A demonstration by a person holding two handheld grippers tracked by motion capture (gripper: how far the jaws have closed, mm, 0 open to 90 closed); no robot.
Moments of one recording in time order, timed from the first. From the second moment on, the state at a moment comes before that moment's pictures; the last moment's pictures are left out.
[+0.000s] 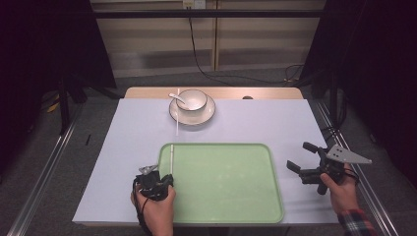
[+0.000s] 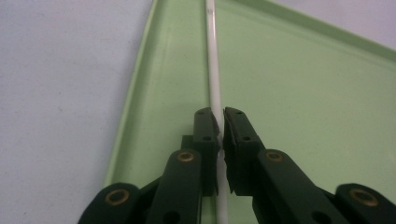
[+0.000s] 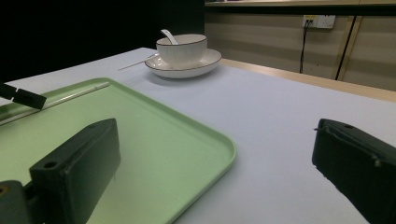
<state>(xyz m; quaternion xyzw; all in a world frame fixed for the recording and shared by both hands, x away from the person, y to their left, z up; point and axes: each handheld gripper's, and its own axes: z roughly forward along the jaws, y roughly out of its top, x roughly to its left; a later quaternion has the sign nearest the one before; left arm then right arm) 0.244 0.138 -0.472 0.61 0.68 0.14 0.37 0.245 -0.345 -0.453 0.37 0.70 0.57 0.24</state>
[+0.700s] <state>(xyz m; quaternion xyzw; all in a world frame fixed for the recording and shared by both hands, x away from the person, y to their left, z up) 0.245 0.138 -0.473 0.61 0.68 0.15 0.37 0.245 -0.345 -0.453 0.37 0.69 0.57 0.25</state>
